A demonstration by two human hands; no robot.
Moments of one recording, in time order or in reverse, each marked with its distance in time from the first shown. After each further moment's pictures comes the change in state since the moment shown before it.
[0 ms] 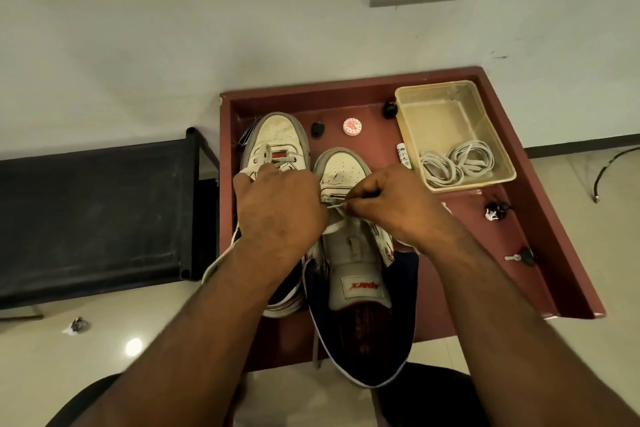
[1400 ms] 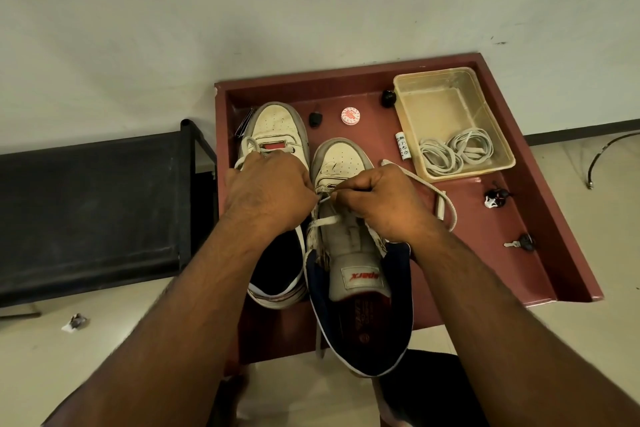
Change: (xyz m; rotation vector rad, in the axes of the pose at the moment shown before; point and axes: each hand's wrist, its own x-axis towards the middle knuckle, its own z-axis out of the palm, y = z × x) left_hand 0.020 -0.017 0.006 -0.211 -0.110 -0.042; right_hand 0.000 0.006 0.025 0.186 0.051 0.041
